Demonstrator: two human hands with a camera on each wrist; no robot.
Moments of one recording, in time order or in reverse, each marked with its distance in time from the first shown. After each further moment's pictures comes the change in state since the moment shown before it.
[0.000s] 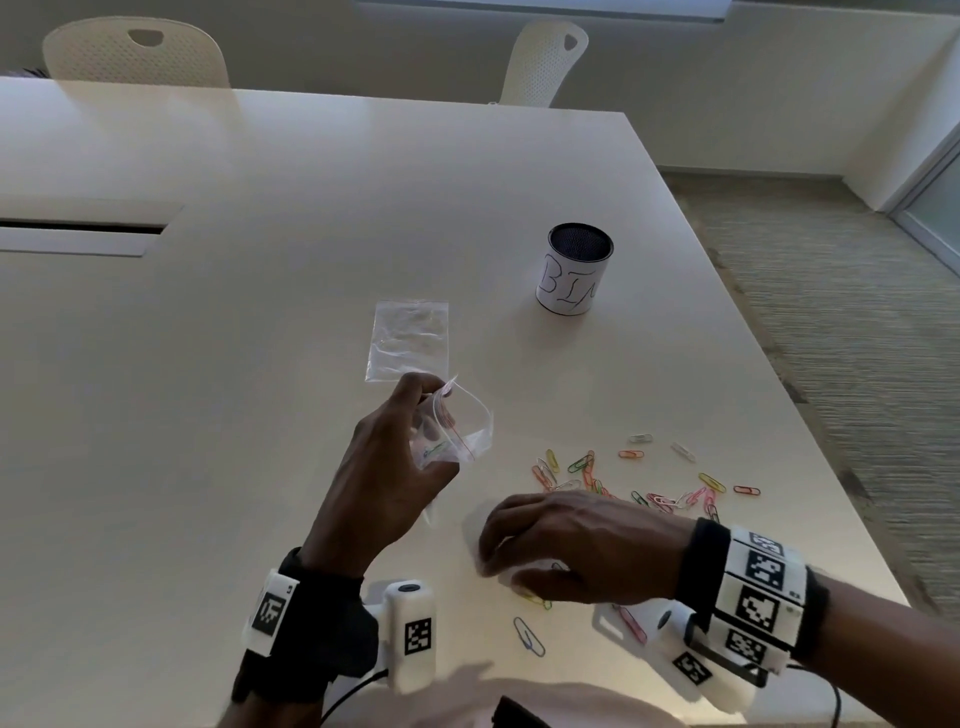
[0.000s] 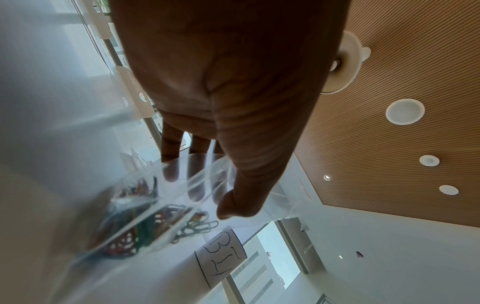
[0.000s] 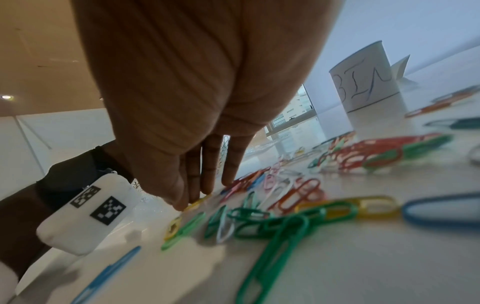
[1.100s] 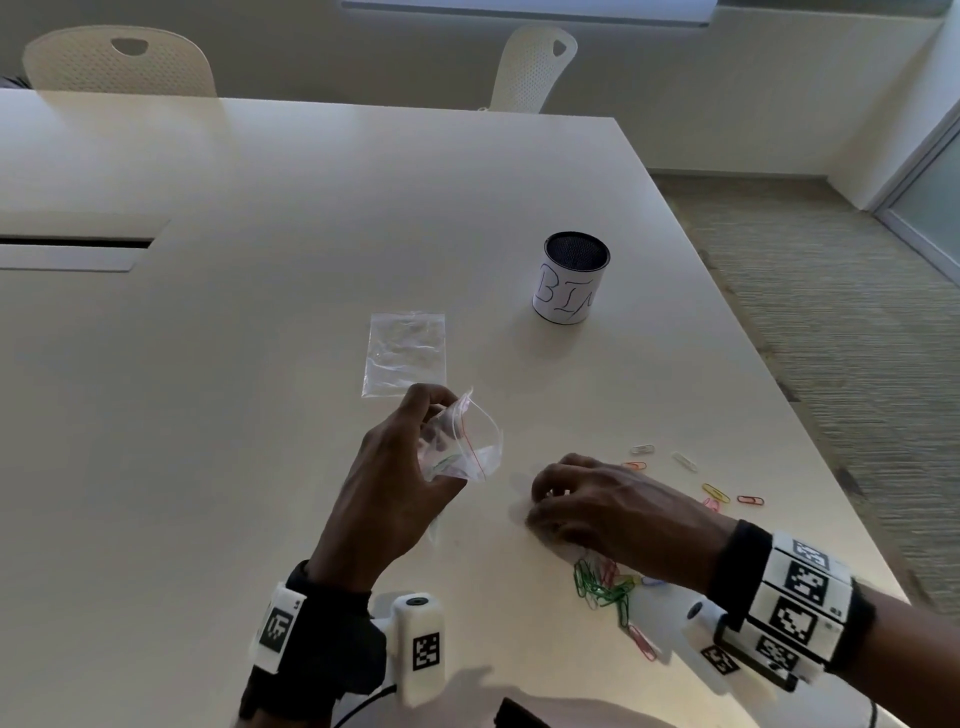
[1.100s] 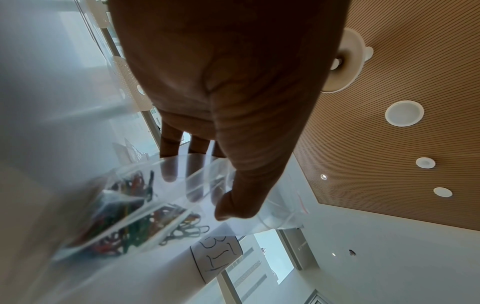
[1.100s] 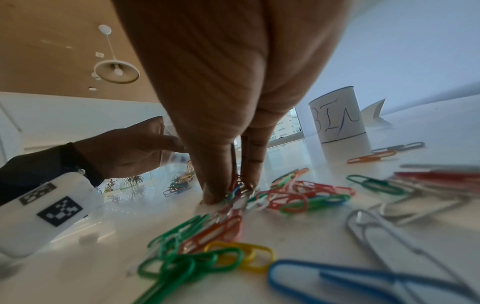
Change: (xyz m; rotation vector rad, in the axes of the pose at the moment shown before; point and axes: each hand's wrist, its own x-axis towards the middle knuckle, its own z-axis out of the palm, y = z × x) left_hand 0.009 0.001 0.002 -0.007 -0.024 -0.041; right_hand -0.020 0.023 -0.008 -0.141 0.093 0.279
